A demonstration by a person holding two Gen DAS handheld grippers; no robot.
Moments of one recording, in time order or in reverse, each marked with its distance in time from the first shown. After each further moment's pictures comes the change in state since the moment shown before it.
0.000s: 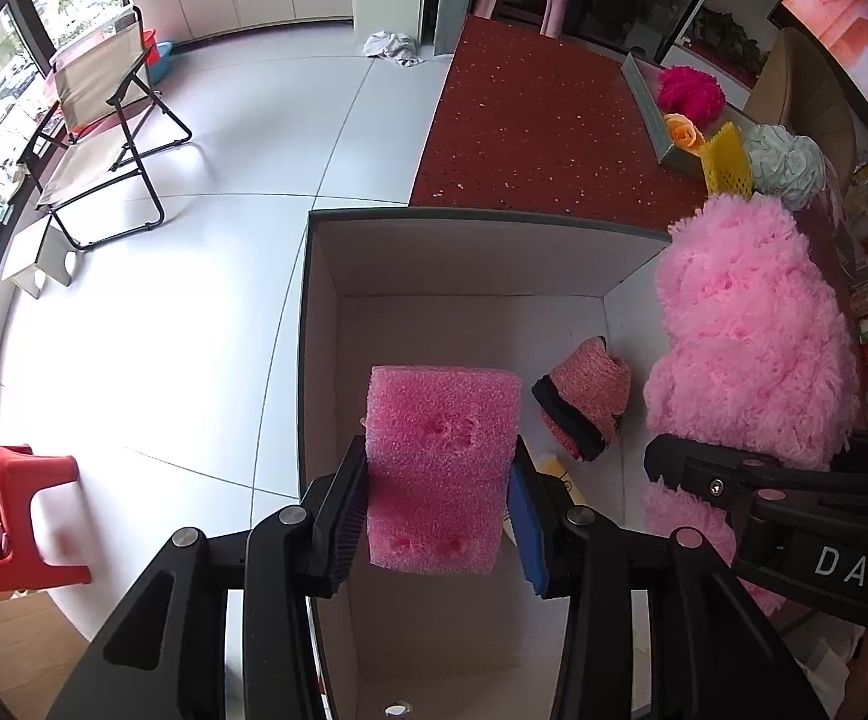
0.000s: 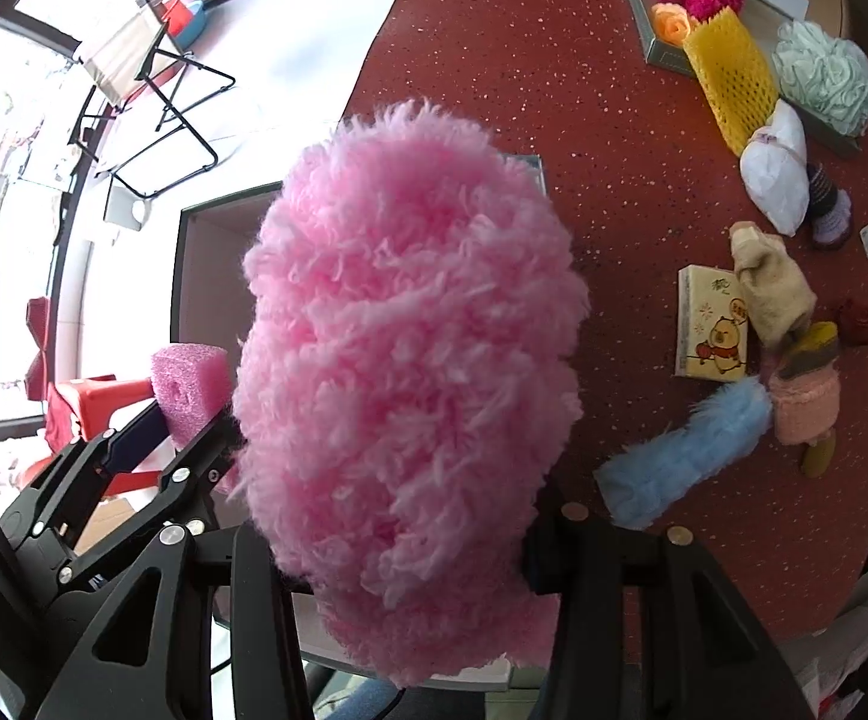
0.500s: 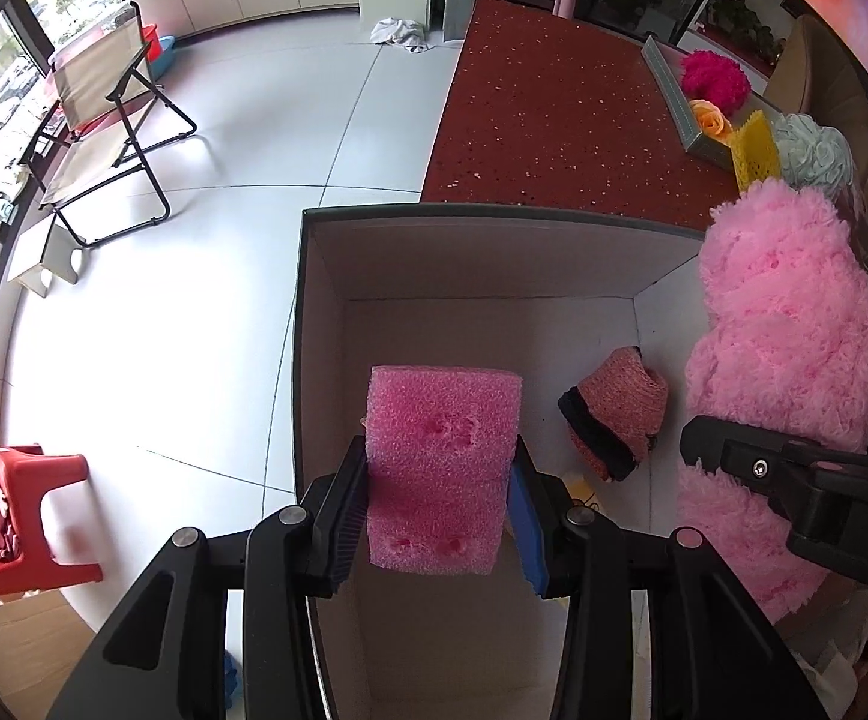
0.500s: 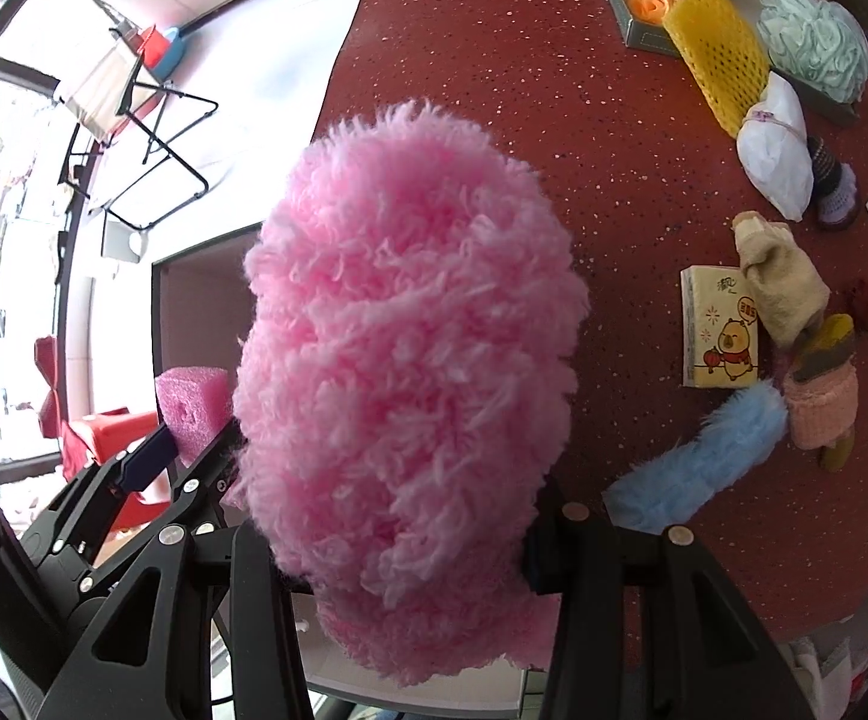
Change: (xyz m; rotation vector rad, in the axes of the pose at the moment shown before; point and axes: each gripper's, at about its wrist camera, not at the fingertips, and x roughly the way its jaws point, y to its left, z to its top) left arm 0.022 0.001 0.015 0.005 0.033 0.037; right arm 0.013 -0.014 0.018 0.086 -0.015 0.034
